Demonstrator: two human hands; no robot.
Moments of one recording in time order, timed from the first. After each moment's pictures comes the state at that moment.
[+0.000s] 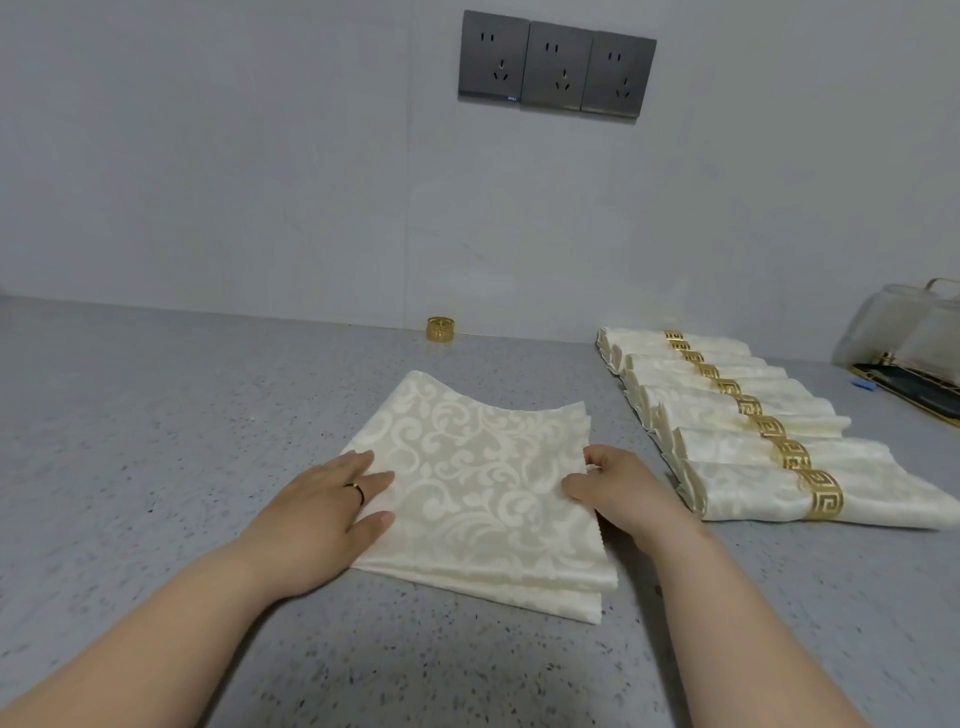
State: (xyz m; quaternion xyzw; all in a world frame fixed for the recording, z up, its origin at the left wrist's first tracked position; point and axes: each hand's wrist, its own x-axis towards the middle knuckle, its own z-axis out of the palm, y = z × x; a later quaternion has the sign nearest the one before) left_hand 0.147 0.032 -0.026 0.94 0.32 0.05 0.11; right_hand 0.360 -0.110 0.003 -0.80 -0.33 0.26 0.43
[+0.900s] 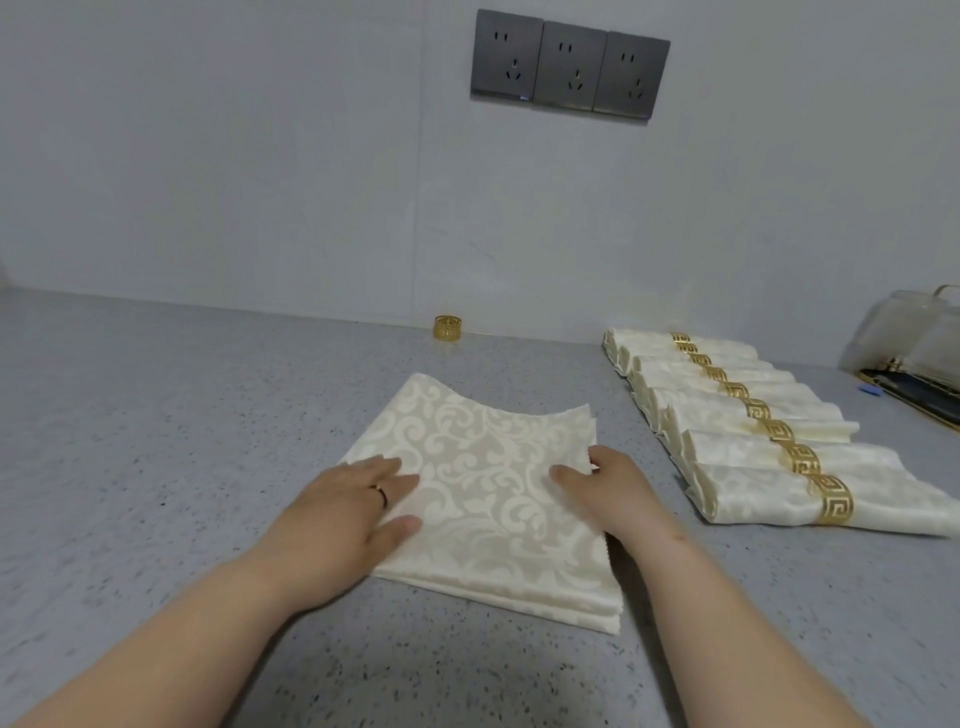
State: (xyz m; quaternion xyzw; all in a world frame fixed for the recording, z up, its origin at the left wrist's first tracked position) left_hand 0.145 0.025 -0.026 0.94 0.30 0.08 0.11; right_hand 0.352 -0.095 -0.006 -0.86 -0.33 0.18 0.35
